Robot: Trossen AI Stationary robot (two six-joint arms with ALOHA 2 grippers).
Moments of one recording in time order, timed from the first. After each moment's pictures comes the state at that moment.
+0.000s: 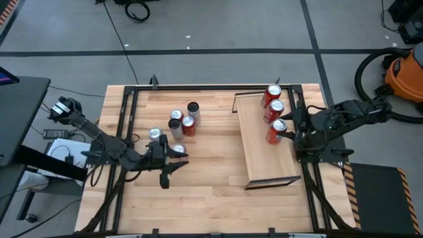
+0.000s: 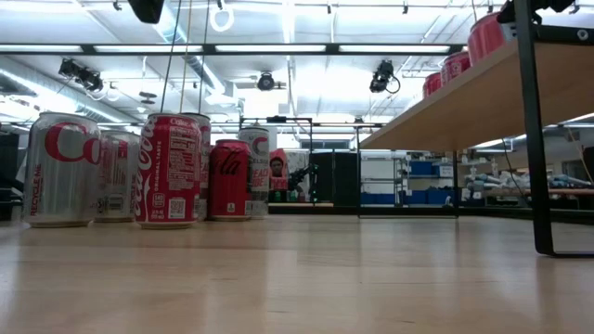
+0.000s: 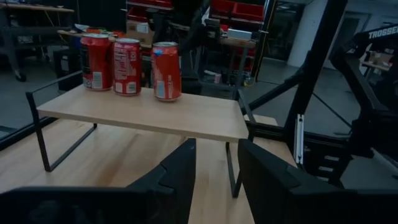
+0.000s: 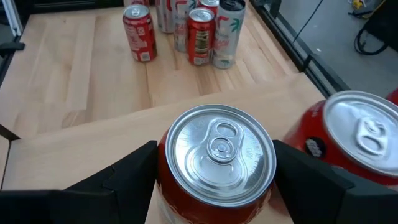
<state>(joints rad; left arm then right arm) -0.60 1.10 0.61 0.45 -0.71 -0.20 0.33 0.60 0.94 -1.02 0.47 0.32</state>
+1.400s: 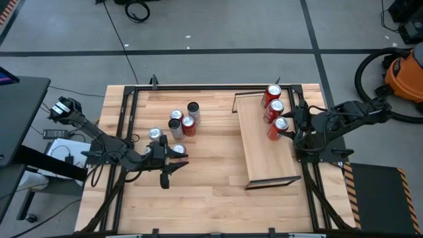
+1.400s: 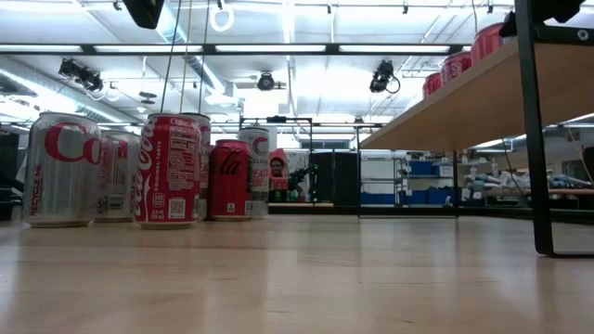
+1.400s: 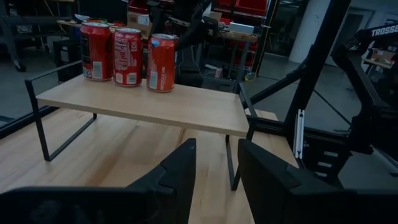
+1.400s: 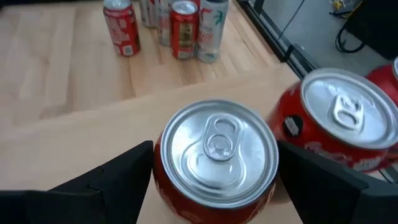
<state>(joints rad) -0.60 1.10 0.61 0.41 -0.72 -0.24 0.33 0.58 0.90 -1.06 0.53 0.34</state>
